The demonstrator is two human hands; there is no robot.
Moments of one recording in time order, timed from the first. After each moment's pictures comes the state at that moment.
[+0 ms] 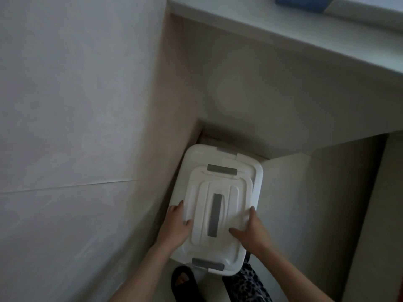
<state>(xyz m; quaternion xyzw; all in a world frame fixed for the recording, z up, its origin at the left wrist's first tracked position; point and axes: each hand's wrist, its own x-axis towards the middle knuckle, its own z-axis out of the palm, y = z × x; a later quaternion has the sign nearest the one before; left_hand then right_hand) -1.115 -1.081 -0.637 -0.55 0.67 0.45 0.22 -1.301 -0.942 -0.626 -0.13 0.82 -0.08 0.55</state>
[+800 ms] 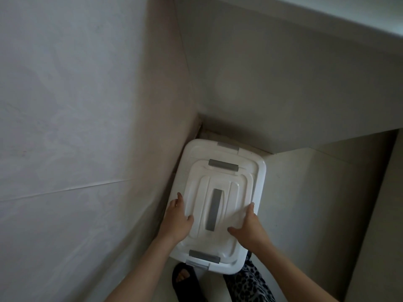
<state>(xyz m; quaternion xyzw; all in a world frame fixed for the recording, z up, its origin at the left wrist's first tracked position) -1.125 -1.083 -0.663 -0.55 0.66 0.43 0.26 -1.301 -0.952 -0.646 -0.14 0.80 -0.05 0.58</state>
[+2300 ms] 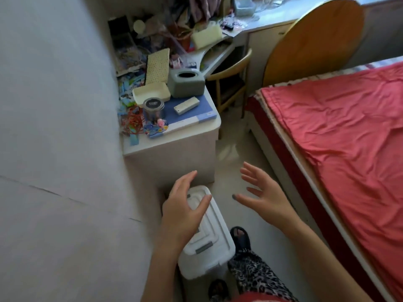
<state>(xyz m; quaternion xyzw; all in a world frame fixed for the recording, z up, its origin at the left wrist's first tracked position) -1.151 -1.003 -0.147 -0.15 0.88 0.45 -0.09 -1.239 -0.801 -0.153 -0.11 0.80 -0.56 0.19</state>
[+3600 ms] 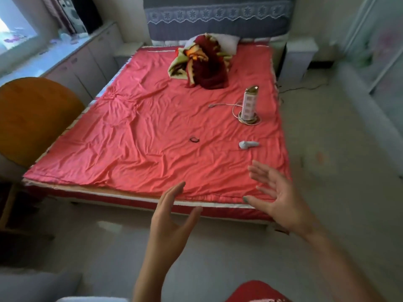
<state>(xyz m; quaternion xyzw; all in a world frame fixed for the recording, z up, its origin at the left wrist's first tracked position) -0.962 -0.460 -0.071 0.35 0.76 0.53 0.13 -0.800 -0.264 -0.059 0.29 0.73 -0.58 -0.22</state>
